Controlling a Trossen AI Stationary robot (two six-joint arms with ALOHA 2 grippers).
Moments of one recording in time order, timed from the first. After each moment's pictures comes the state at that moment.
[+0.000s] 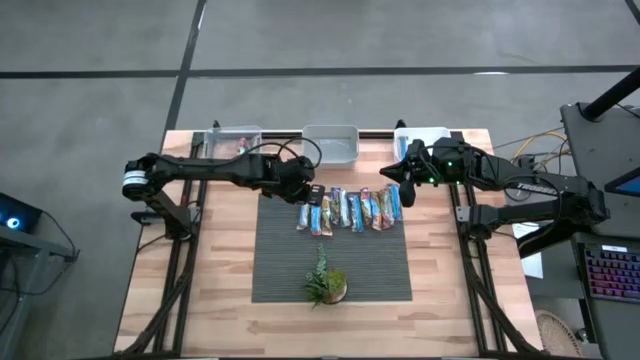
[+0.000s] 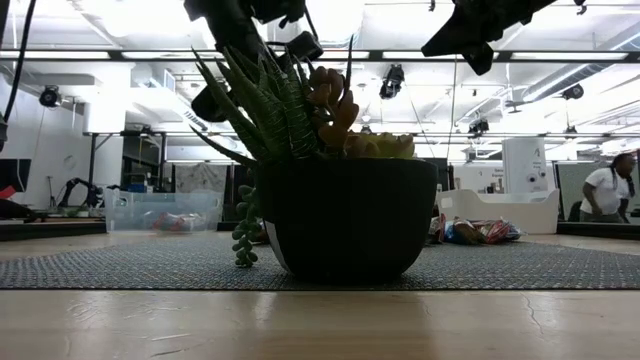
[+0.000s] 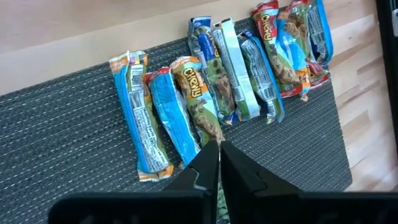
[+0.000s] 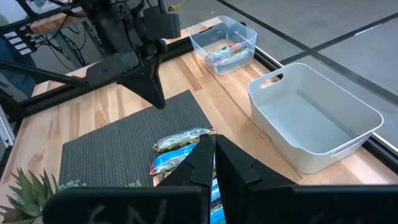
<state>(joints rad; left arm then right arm) 0.15 1.58 1.30 -0.71 -0.04 -1.09 -0.25 0.92 0.86 -0.36 0.00 0.27</state>
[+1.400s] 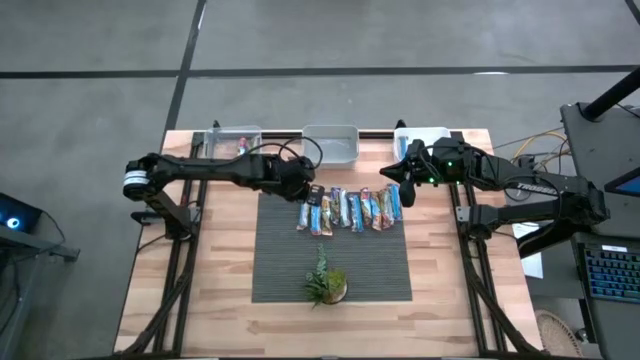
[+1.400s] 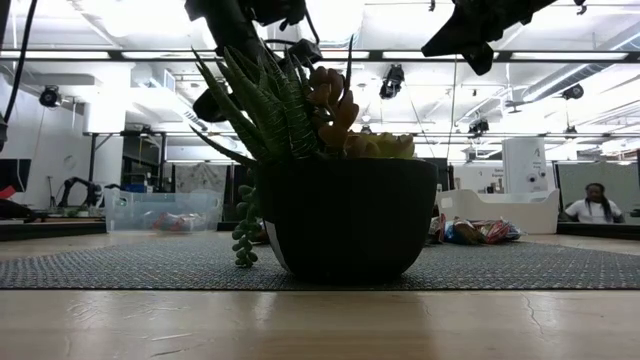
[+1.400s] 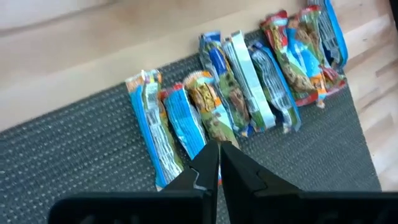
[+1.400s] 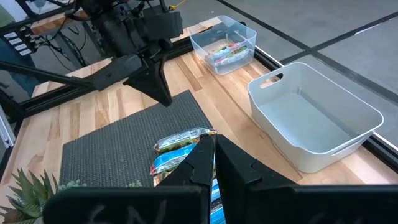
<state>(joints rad) 0.15 1.59 1.30 -0.72 -0.11 -1.02 -0.25 0.92 0.86 -0.36 0.00 0.27</state>
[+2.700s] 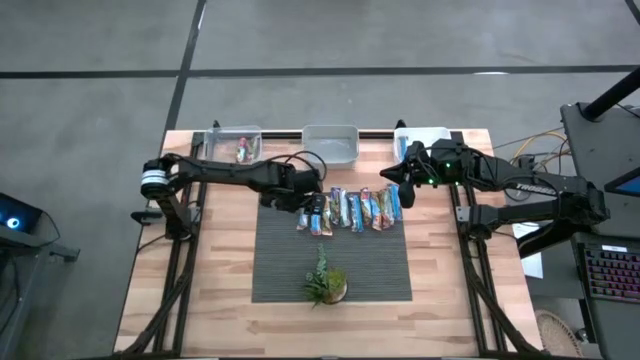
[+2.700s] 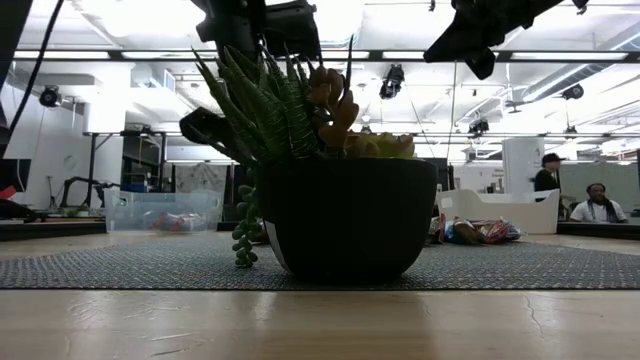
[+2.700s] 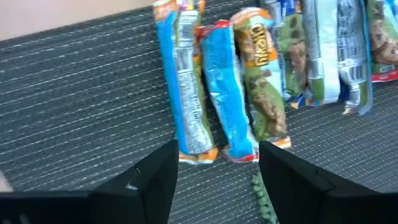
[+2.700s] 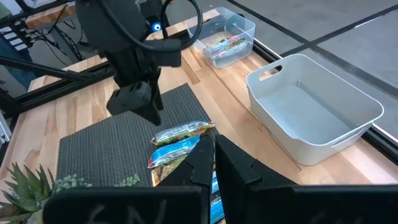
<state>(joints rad) 0.13 1.72 1.33 -0.82 -0.01 -1.19 -0.25 0.92 0.84 -0.37 0.00 0.28</state>
